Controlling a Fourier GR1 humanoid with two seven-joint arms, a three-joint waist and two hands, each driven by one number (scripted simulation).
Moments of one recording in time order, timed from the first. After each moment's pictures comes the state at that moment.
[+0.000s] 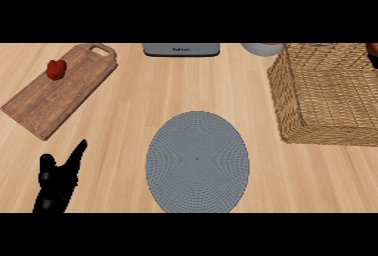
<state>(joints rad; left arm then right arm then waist) 0.14 0.24 -0.02 -1.47 0.07 0.04 0.26 -0.65 -0.57 -0.40 -1.14 0.33 -0.03 0.33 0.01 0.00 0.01</state>
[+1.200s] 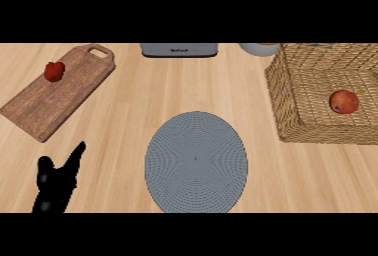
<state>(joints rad) 0.15 0.22 0.01 -1.47 0.05 0.02 0.26 -0.63 -0.80 -0.55 -0.88 0.29 -0.03 0.09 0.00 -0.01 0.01</state>
